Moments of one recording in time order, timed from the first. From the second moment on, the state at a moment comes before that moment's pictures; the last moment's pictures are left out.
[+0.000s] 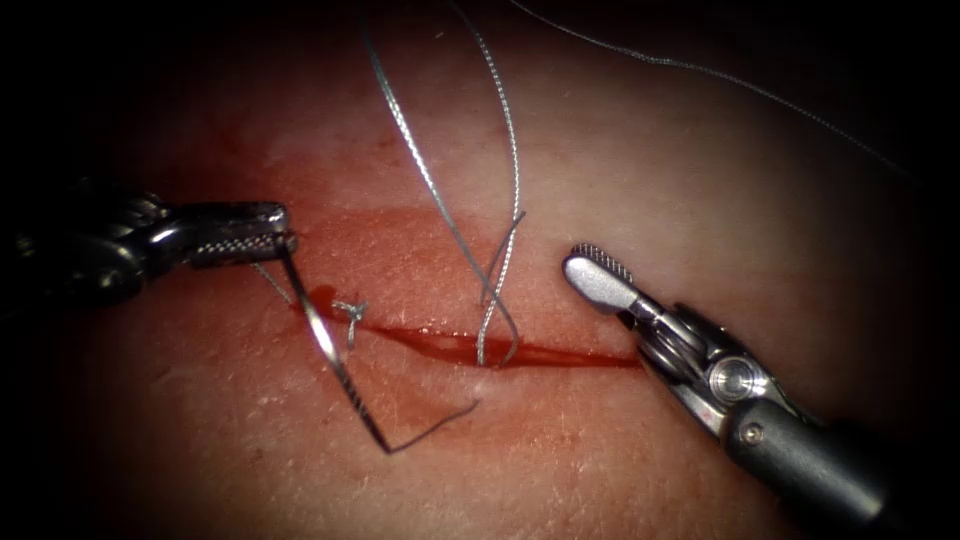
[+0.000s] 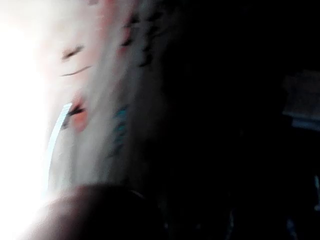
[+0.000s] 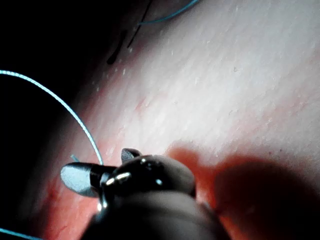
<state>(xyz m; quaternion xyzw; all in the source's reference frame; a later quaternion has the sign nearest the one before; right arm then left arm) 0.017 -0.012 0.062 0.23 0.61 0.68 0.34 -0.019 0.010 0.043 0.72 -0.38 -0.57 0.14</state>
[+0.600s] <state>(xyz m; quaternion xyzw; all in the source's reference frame) 0.017 -0.010 0.059 0.21 0.63 0.66 0.35 -0.011 0.033 0.021 0.52 -0.66 -0.51 0.18</state>
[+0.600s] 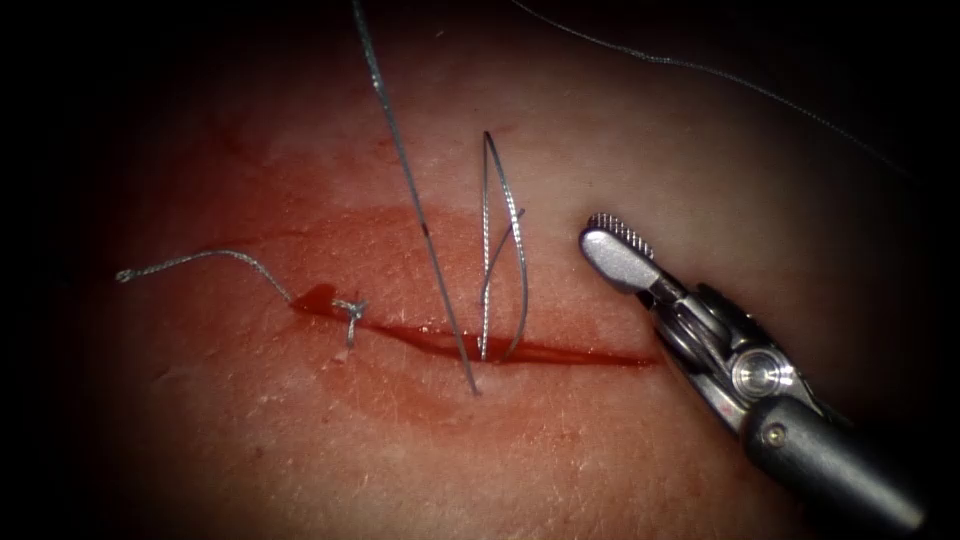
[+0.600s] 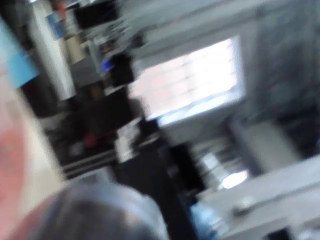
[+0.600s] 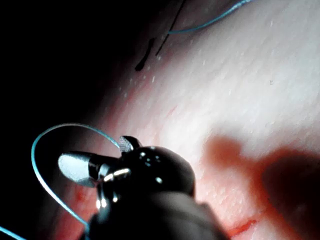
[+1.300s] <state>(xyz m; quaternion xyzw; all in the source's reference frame) 0.020 -0.011 0.054 0.24 0.67 0.57 0.41 -0.012 0.035 0.018 0.47 -0.71 -0.50 0.17</state>
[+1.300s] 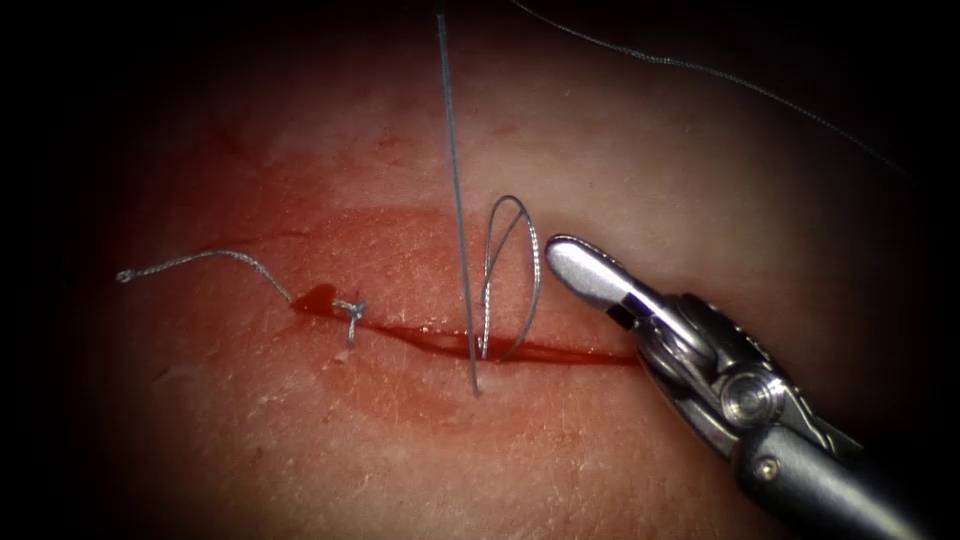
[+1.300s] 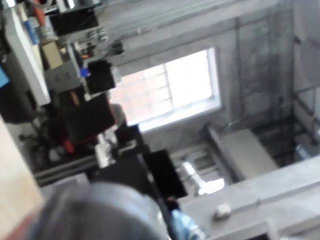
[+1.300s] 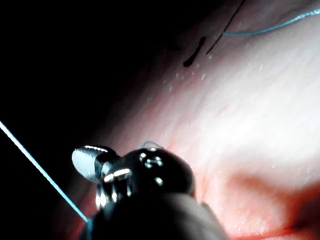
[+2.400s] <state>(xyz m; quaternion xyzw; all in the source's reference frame) 0.024 -0.021 0.059 0.35 0.59 0.49 0.54 -0.012 0.027 0.029 0.43 -0.69 -0.56 0.17</state>
